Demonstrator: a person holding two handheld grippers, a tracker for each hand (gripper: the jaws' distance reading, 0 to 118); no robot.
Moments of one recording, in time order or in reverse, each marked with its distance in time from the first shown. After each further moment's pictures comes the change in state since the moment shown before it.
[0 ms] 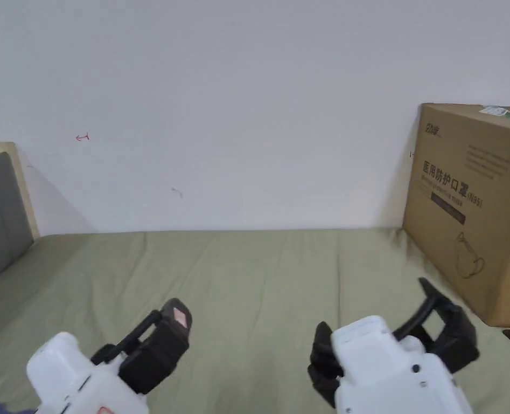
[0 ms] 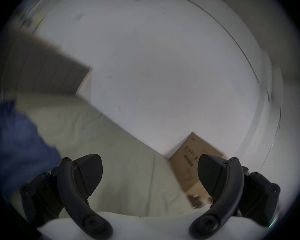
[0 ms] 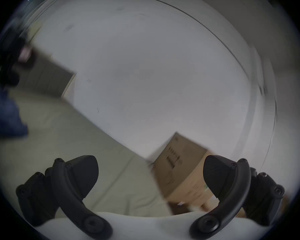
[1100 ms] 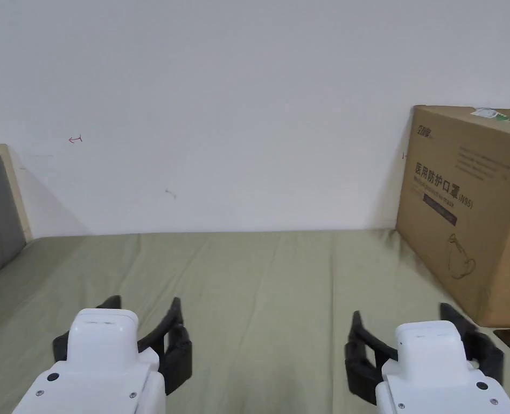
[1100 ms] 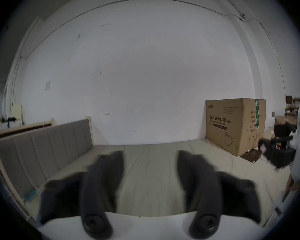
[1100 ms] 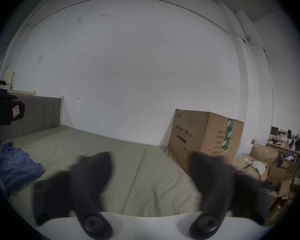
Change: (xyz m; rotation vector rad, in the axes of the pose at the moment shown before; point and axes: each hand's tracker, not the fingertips) left arm 0.068 -0.007 0.009 0.063 0.119 -0.874; right arm 0.044 -0.023 0.014 -0.130 -0.009 -0.531
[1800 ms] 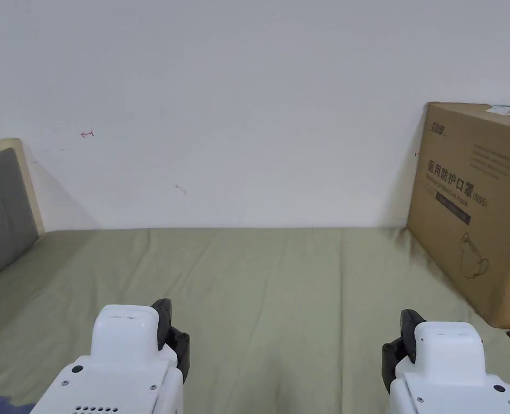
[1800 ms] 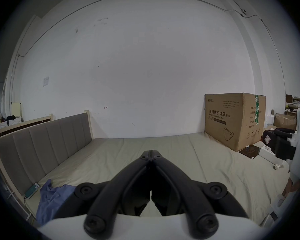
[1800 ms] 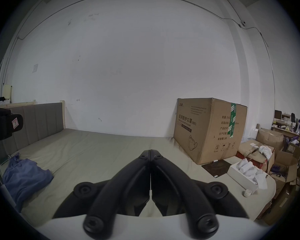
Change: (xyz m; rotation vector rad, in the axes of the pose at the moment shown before) left arm -0.002 -0.006 -0.007 -0.076 -0.014 0.025; right arm -0.002 -0.003 -0.009 -0.085 0.034 -0.126
